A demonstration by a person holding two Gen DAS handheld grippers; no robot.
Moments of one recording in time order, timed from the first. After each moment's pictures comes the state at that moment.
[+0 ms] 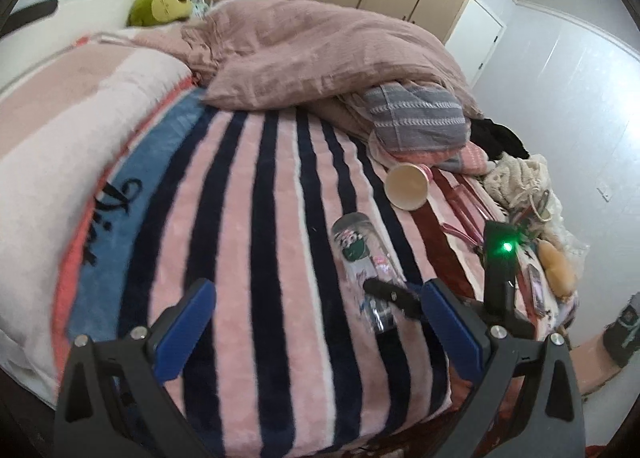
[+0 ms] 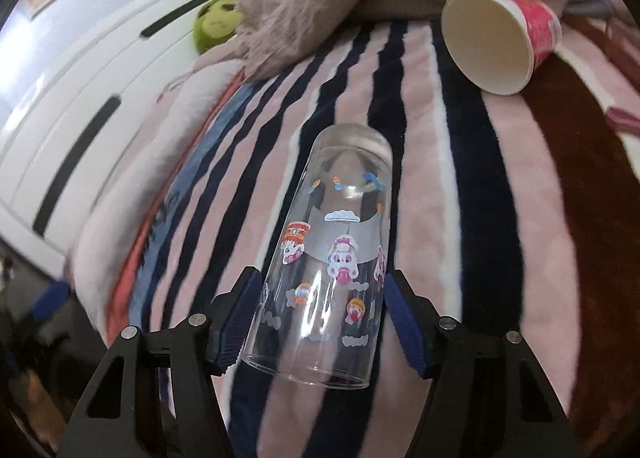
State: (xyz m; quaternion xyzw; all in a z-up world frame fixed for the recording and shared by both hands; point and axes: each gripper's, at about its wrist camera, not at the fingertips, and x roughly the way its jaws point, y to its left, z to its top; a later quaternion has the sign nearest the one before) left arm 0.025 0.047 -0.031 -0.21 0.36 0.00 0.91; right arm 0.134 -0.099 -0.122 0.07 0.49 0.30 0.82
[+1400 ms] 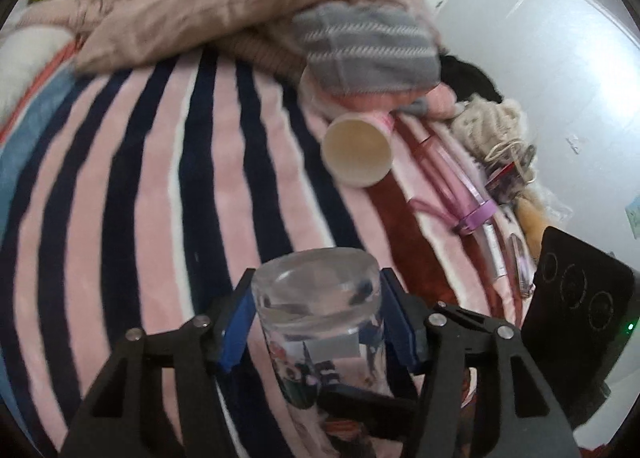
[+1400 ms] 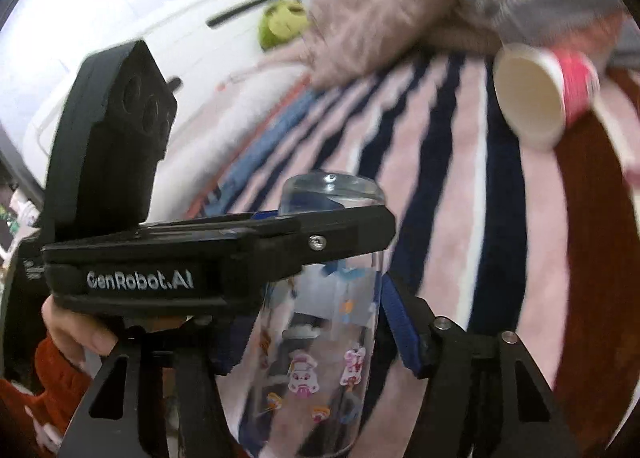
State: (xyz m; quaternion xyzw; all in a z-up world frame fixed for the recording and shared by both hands) left arm 0.172 -0.001 -0.066 -0.18 0.44 -0.13 0.87; right arm 0.129 -0.102 -0.081 0.05 0.42 0.40 0.81
